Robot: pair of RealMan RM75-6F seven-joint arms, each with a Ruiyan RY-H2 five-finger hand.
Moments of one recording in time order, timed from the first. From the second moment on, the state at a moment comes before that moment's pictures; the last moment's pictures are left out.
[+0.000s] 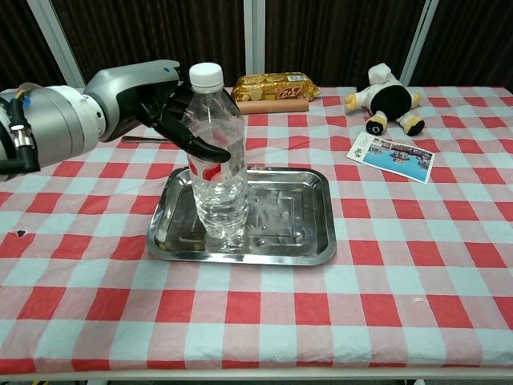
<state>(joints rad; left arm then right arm) -0.76 -1.57 -0.25 -1.77 0.89 0.98 -0.03 0.09 -1.34 0.06 -1.14 -1.48 1.41 0.27</state>
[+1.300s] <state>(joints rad) -0.49 -1.13 -0.18 -1.91 1.18 1.42 0.28 0.08 -1.34 0.05 -1.15 -1.52 1.46 0.28</state>
